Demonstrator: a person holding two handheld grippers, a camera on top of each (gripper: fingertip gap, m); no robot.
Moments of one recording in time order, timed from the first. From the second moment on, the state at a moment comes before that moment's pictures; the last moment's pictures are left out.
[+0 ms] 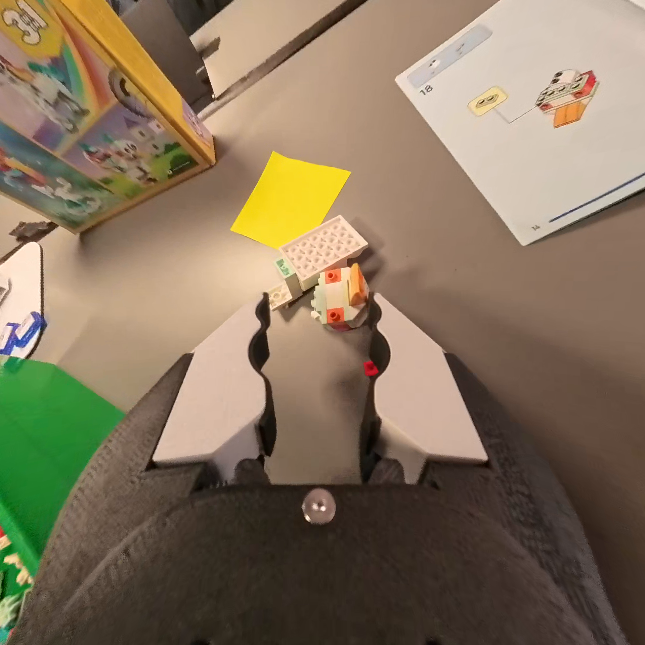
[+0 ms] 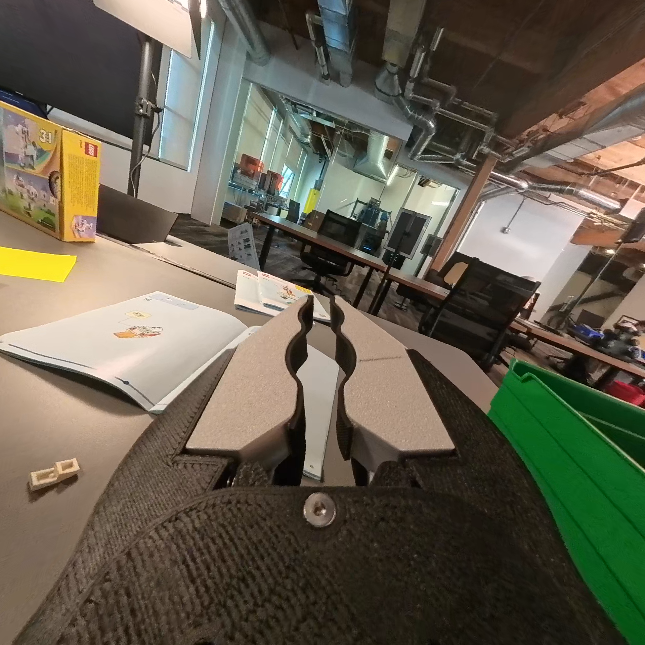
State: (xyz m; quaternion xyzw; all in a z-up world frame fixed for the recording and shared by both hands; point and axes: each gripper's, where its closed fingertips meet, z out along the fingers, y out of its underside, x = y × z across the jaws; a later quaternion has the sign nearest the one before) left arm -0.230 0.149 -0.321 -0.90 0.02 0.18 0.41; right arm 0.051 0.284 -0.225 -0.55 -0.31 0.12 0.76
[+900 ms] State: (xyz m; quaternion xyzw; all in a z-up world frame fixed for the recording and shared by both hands) left arm -0.123 0.165 -0.259 -0.74 0.24 0.06 0.63; right arm 0.040 0.265 -0.213 -0.52 -0.32 0.19 0.77
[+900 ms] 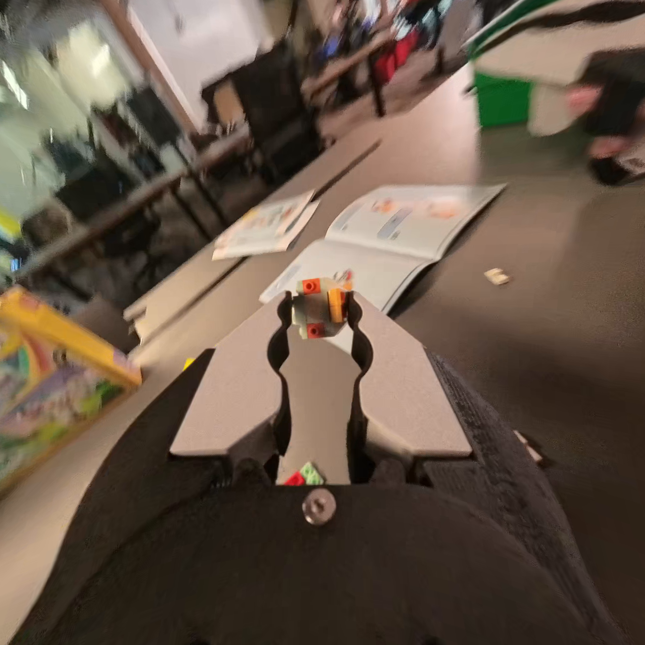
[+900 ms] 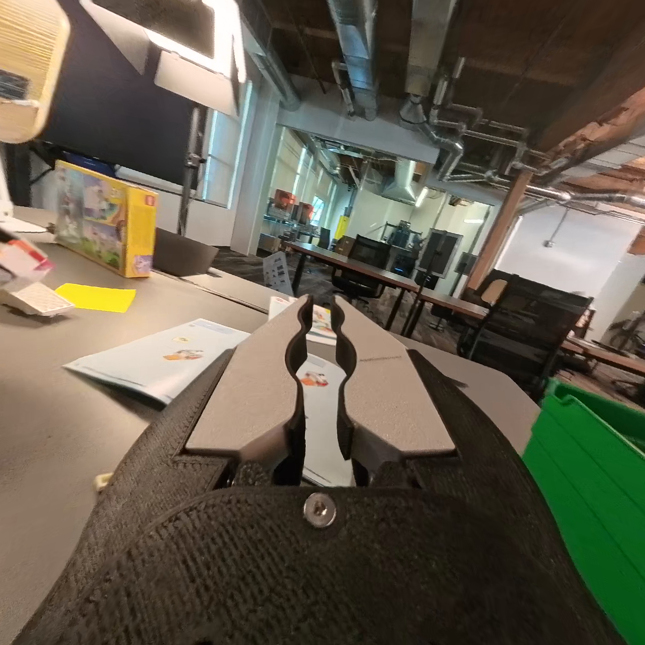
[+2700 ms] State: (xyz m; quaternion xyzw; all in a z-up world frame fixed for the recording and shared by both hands) left arm -0.085 0.141 -0.220 -0.59 0.26 0.01 0.76; right arm -0.004 0.127 -0.318 -0.54 -0.67 0.44 0.24
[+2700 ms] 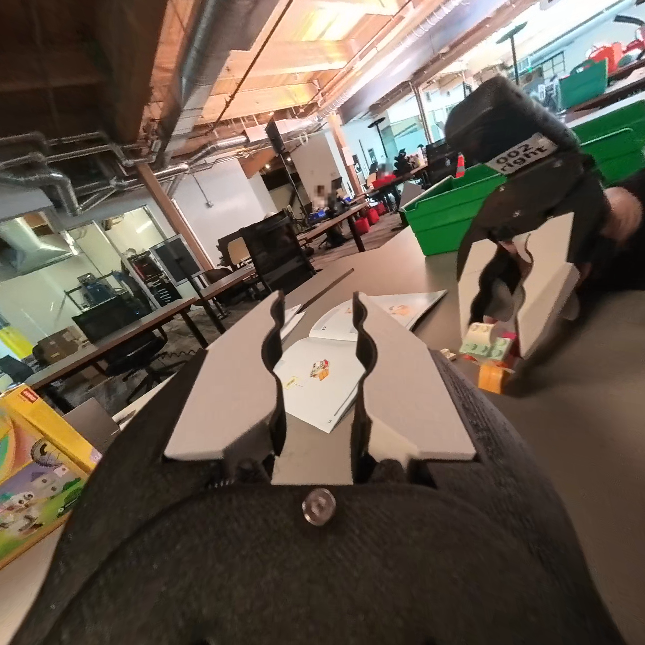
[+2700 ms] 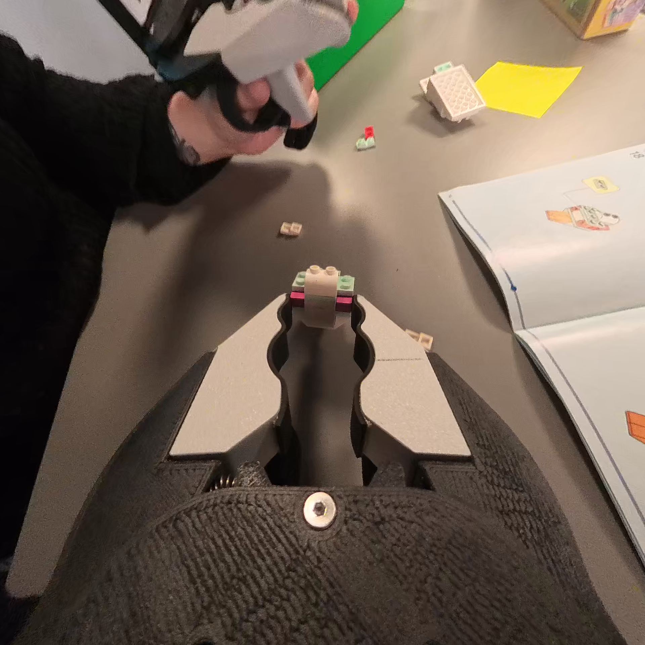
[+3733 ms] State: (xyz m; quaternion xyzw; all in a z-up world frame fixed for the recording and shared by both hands) left arm -0.109 0.153 -0.222 -0.62 0.19 0.00 0.76; right arm 0.011 0.157 -0.325 -0.56 -0.67 0.37 0.31
